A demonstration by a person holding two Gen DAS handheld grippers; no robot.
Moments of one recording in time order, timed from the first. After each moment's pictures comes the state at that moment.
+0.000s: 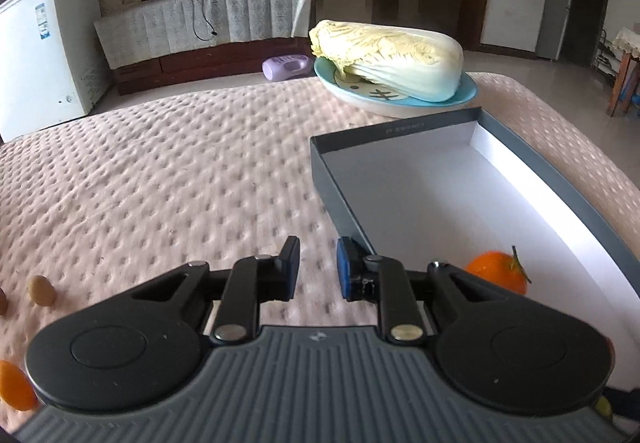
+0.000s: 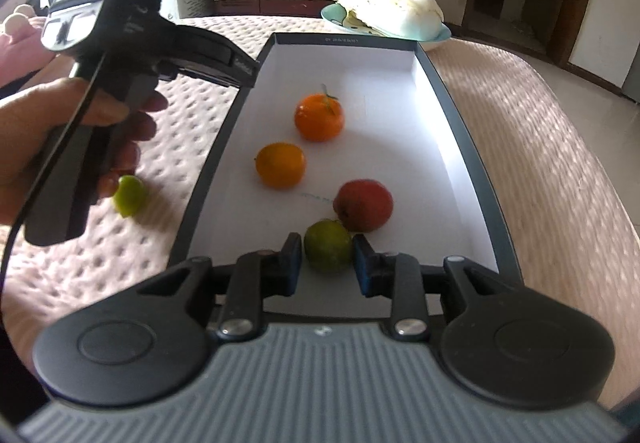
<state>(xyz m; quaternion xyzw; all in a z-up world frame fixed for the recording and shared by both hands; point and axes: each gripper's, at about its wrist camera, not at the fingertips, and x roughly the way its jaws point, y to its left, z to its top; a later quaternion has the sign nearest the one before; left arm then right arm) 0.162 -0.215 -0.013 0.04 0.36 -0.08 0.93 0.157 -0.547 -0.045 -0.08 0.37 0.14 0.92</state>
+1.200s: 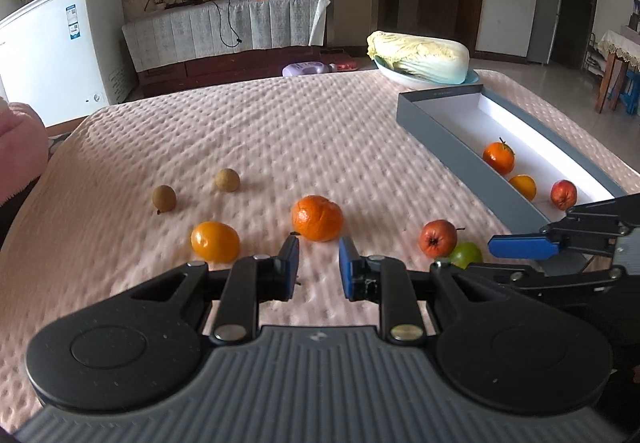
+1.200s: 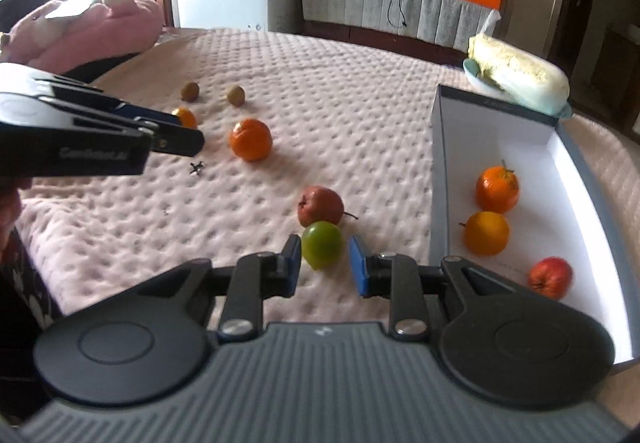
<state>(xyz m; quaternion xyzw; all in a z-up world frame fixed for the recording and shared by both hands) -0.002 -0.062 0.025 0.04 0.34 -0.09 0.94 0.134 -0.433 -0.046 -0.11 0.34 0.24 0.90</state>
